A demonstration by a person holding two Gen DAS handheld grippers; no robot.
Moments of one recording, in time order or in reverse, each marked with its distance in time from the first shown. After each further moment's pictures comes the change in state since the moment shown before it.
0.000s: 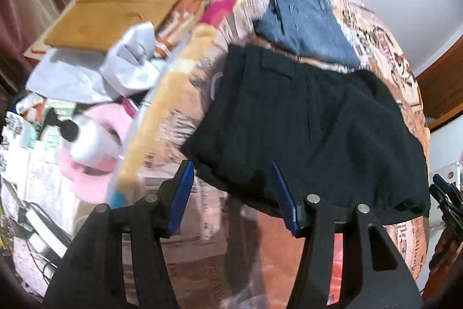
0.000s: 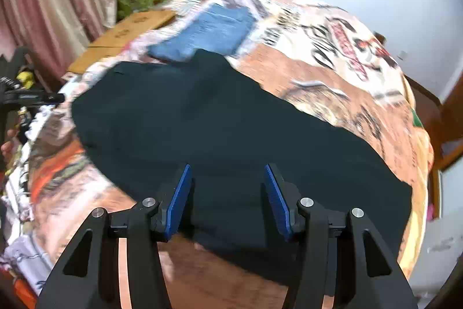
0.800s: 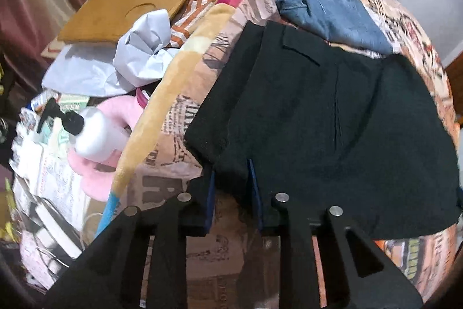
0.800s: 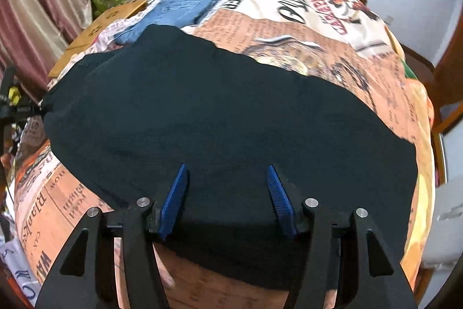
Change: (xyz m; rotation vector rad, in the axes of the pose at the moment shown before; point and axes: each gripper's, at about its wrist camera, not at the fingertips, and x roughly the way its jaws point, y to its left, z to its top) left arm 0.026 -0.003 -0.007 0.015 -0.002 0.163; right arm 0.008 -0.044 -0.033 0.126 0.060 0.001
